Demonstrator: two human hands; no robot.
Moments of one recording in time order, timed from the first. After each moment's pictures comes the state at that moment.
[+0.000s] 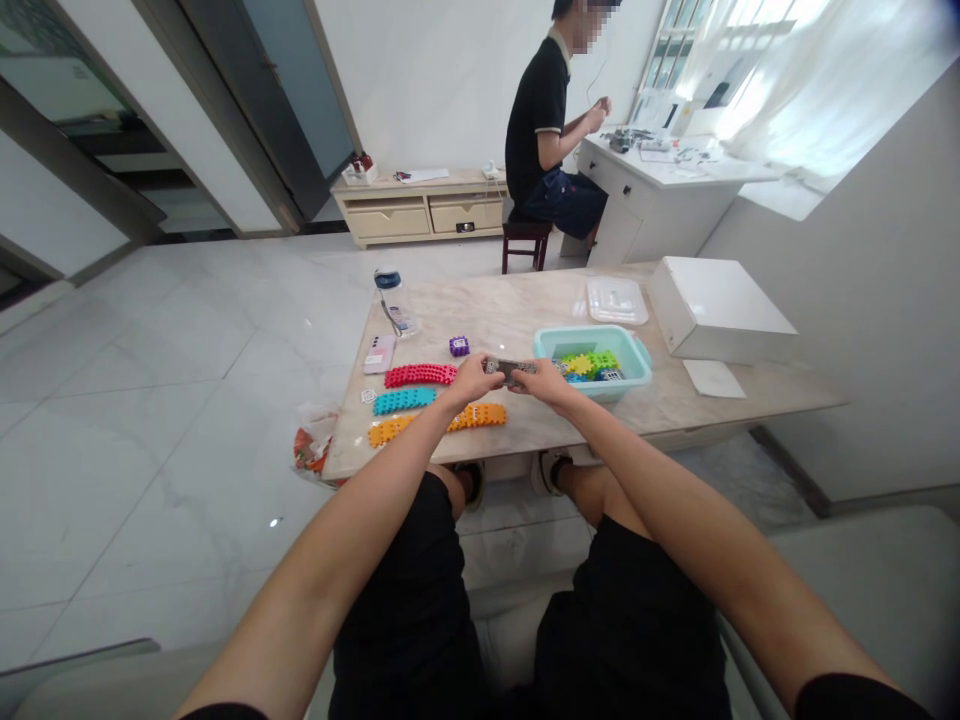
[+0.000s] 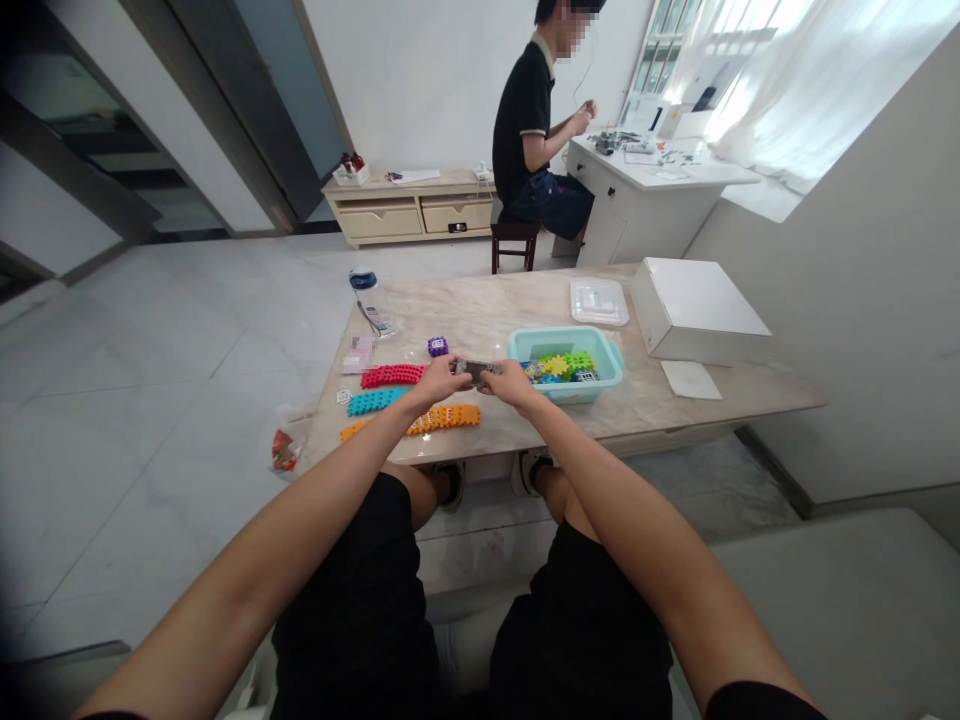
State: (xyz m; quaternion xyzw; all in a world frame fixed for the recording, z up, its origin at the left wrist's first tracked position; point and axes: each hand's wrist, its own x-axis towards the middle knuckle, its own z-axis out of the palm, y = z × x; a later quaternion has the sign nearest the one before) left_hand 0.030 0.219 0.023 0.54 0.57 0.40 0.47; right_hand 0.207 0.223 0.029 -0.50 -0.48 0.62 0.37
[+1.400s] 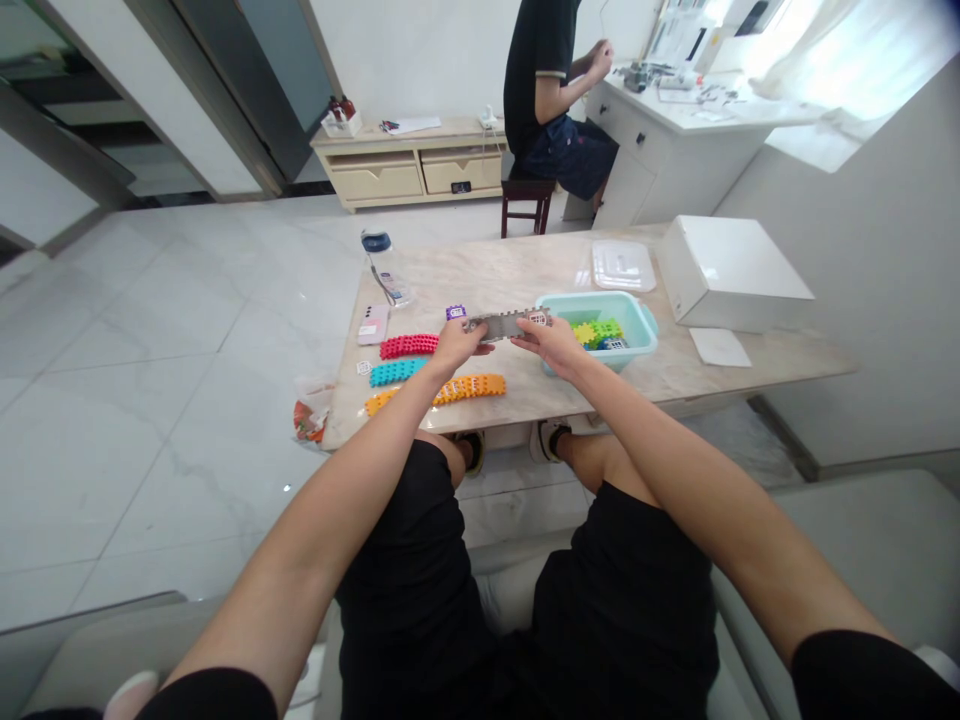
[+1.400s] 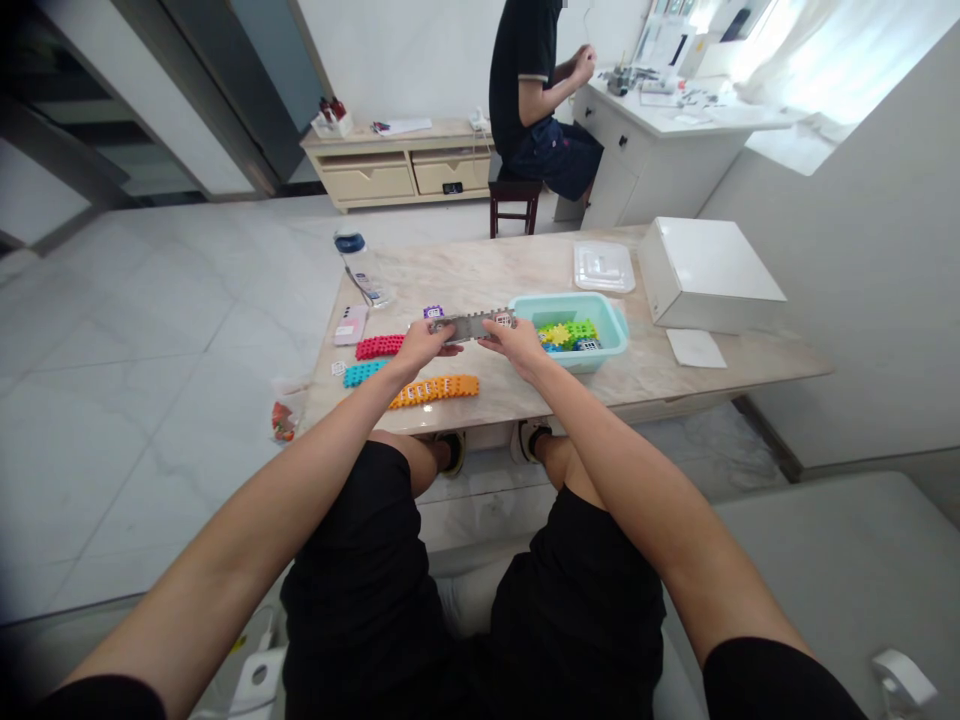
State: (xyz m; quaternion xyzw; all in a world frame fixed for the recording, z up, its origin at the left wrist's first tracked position) left_hand 0.016 0.224 0.029 0.46 0.58 0.44 0.51; right_hand 0.216 0.229 0.042 -0.45 -0.36 0.66 0.47
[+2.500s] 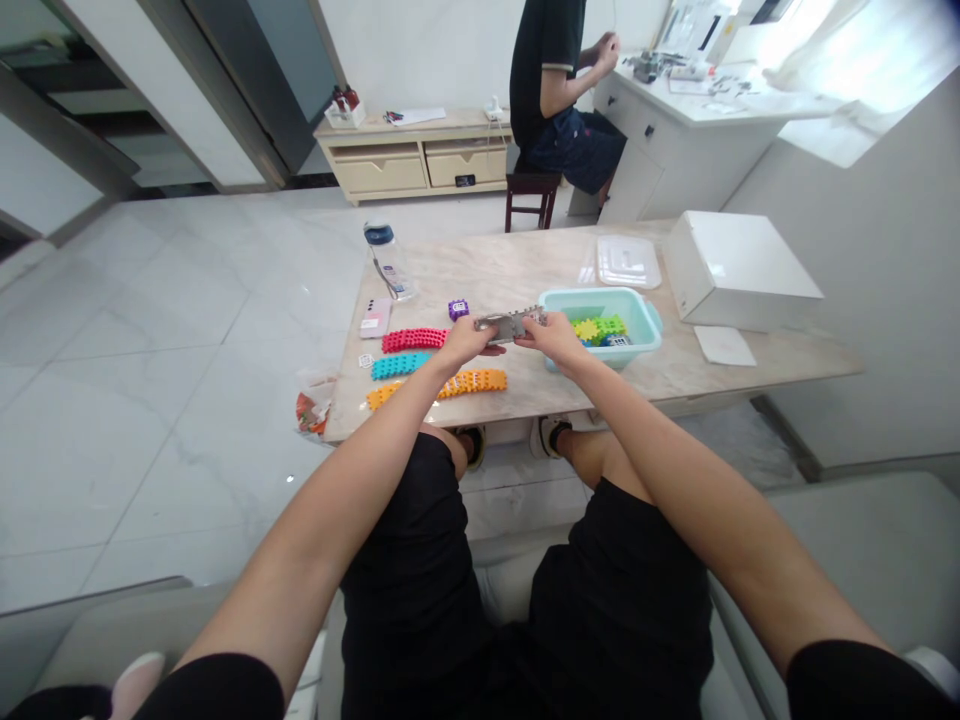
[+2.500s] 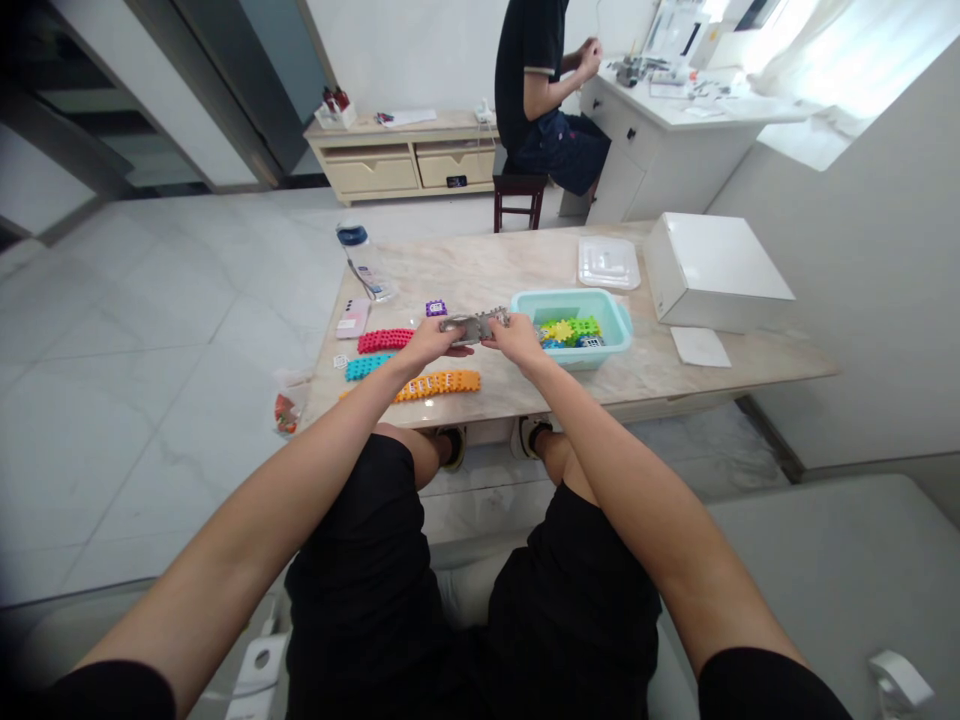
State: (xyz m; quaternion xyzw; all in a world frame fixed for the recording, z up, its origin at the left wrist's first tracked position) left_hand 0.027 0.219 0.036 0.46 0.54 0.42 0.56; right_hand 0.209 0.228 0.048 -0.53 -0.44 0.58 0.43
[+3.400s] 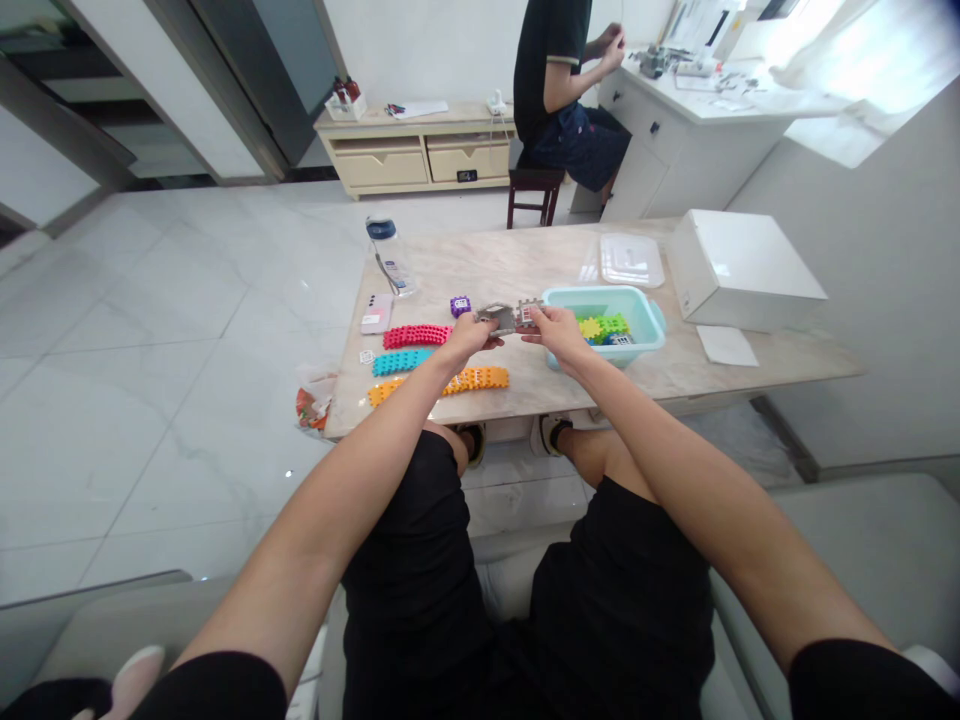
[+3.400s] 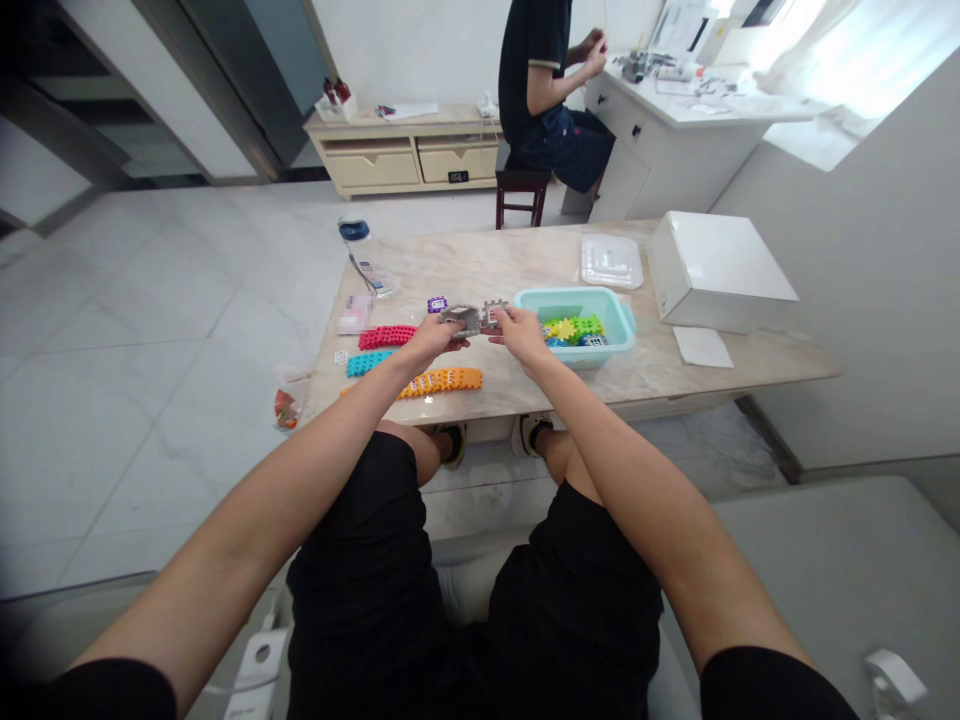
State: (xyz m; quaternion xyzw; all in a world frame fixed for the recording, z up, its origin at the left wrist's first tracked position) left_hand 0.030 0.223 0.038 0.42 0.59 0.42 0.55; right_hand 0.213 0.227 0.053 -0.52 -0.44 0.60 0.42
